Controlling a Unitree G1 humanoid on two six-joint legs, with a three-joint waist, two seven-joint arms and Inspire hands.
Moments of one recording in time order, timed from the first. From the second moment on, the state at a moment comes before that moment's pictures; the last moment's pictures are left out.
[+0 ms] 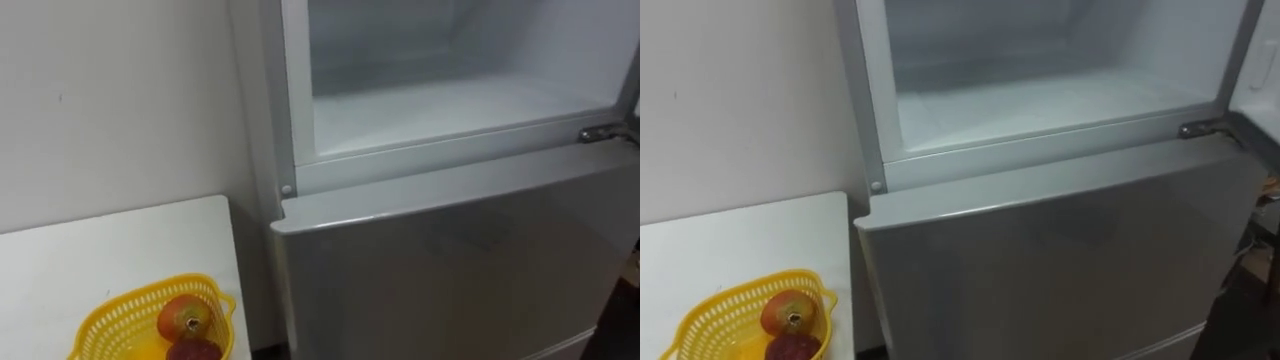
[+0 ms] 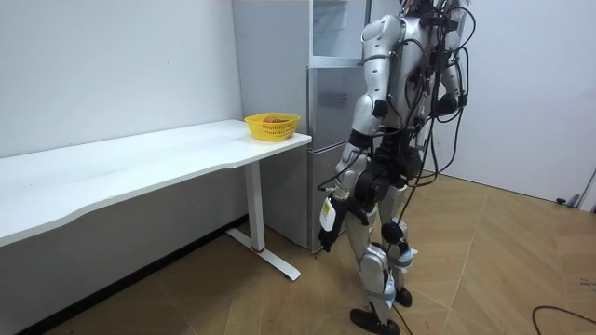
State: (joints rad) left arm 0.29 0.22 -0.08 1.09 0.27 0.01 -0.08; right arm 0.38 -0.24 -0.17 -0.02 0.52 -0.21 -0.37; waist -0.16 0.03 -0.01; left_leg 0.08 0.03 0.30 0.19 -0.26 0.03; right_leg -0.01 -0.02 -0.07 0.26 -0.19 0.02
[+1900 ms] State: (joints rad) left arm 0.36 0.25 0.14 0.94 0.28 -0.02 -0.09; right arm 0.12 -0.39 -0.72 -0.18 1.10 -0.28 -0.76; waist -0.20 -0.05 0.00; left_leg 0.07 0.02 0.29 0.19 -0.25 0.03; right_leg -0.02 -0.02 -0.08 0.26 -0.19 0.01
